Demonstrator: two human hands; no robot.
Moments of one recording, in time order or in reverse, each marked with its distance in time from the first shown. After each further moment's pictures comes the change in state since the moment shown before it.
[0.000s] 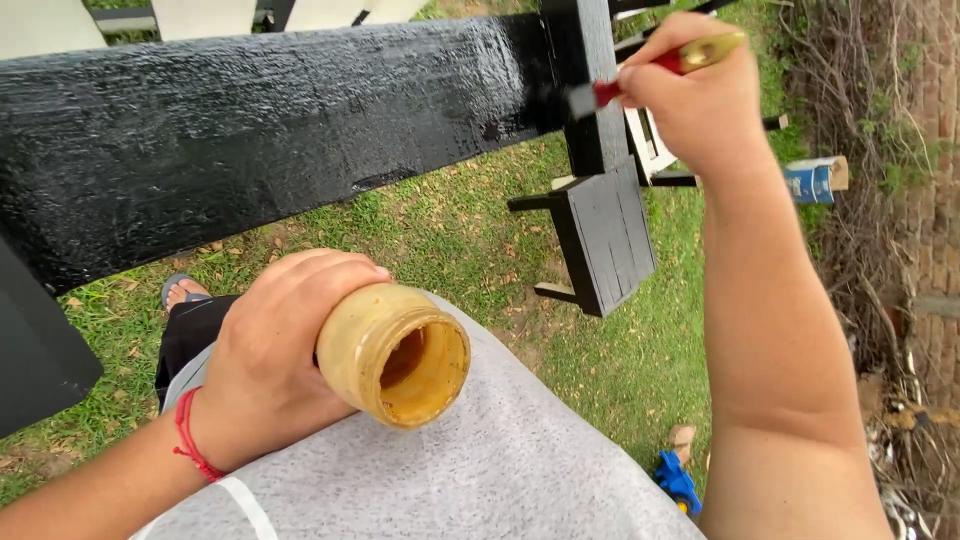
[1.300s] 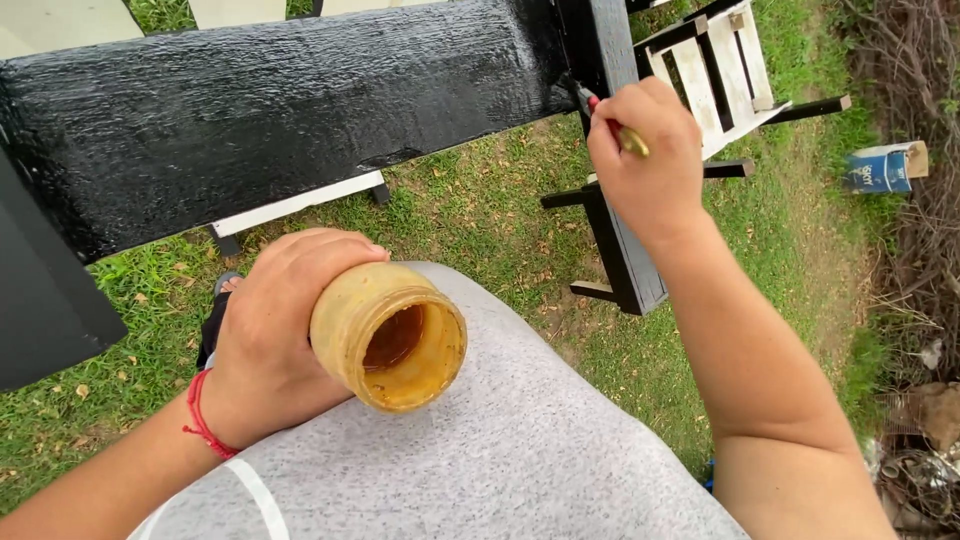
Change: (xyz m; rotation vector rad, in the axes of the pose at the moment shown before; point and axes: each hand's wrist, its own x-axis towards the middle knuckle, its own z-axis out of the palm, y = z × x) left_hand -0.009 -0.016 -0.007 0.011 0.009 -0.014; right_hand -0.009 0.069 0.074 -0.251 0.245 -0.778
